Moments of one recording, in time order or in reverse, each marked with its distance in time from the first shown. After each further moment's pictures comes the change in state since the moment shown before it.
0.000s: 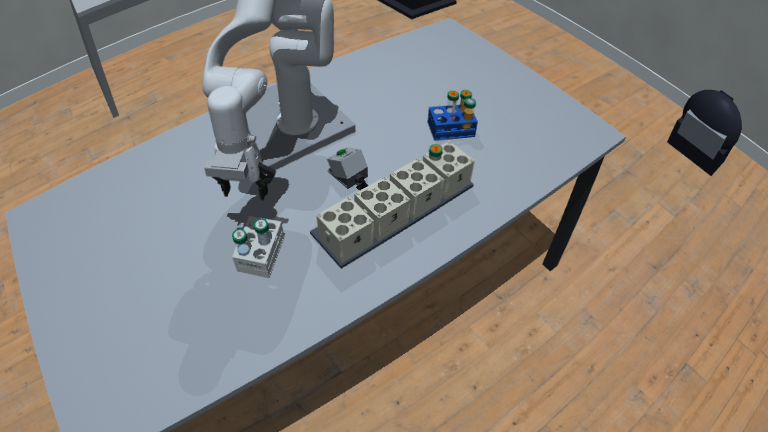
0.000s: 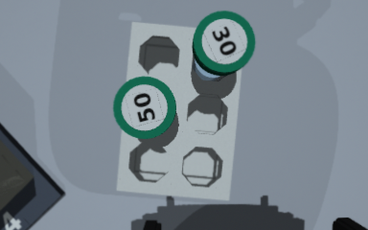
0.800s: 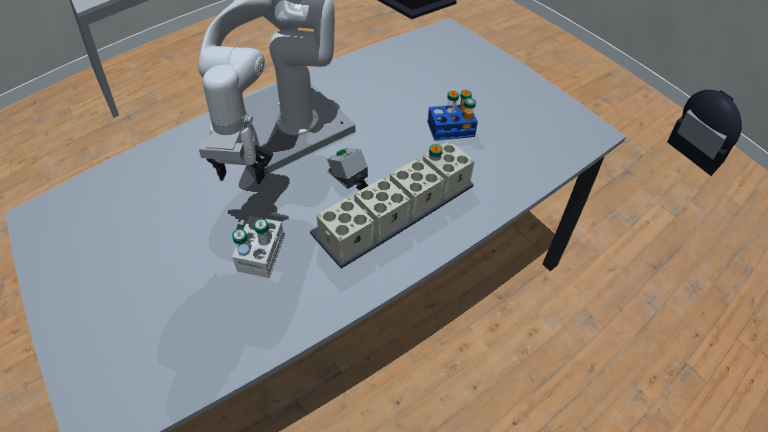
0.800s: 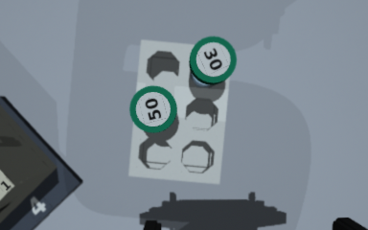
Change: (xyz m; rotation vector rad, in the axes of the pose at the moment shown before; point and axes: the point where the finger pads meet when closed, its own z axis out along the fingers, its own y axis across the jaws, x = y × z) arm 0.000 0.000 -0.053 0.000 0.001 0.000
